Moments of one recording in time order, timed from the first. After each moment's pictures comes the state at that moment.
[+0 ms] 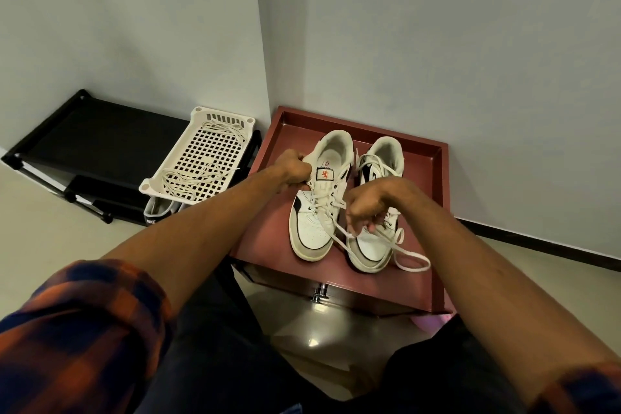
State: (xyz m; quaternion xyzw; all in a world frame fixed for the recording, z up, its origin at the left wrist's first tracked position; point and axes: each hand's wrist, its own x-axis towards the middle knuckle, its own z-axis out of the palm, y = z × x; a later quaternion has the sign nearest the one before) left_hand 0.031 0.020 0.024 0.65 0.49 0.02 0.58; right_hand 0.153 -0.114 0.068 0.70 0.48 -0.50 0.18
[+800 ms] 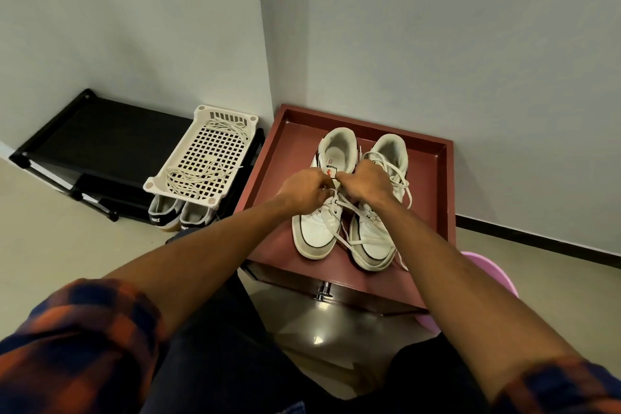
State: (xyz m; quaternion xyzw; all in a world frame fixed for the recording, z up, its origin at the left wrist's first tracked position) left_hand 0.015 -0.011 -0.005 0.94 0.24 0.03 0.24; right_hand 0.141 -0.106 0.032 0.90 0.32 -0.22 -0.19
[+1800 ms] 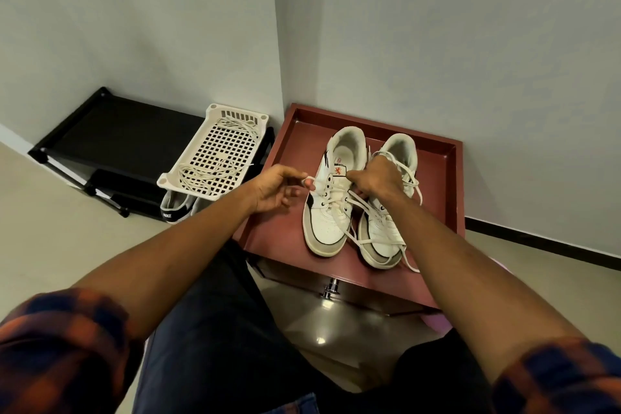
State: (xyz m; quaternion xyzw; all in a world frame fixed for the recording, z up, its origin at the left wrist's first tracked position) left_hand -0.045 0.023 0.016 0.46 0.38 0.00 0.80; right_hand 0.147 -0.102 0.028 0.91 0.26 -0.24 -0.21
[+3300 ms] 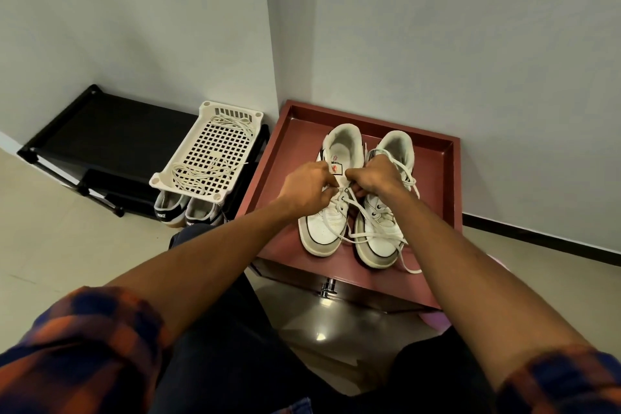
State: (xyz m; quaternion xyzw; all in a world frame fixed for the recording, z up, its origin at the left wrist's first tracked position) left_hand 0.001 -0.026 0.012 0.94 0.25 0.09 0.21; right_hand 0.157 -0.104 0.028 0.88 0.23 -0.32 -0.25
